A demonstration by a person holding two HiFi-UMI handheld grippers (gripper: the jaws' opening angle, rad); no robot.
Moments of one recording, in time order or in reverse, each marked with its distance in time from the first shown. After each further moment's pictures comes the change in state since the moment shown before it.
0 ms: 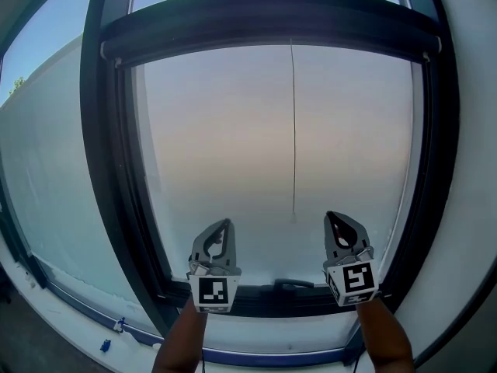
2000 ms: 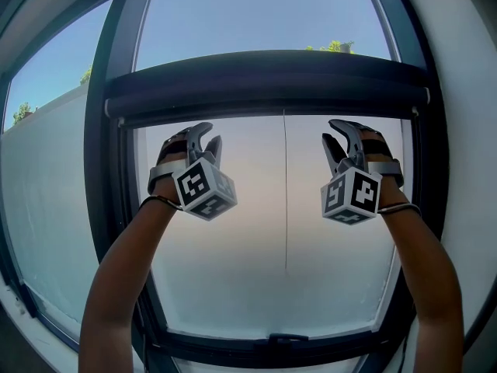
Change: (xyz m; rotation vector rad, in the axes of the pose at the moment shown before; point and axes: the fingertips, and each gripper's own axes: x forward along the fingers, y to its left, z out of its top) left arm 0.226 0.147 0.191 0.867 0.188 0.123; right arm 0.168 -0.135 0.221 -1.118 0.040 -0.250
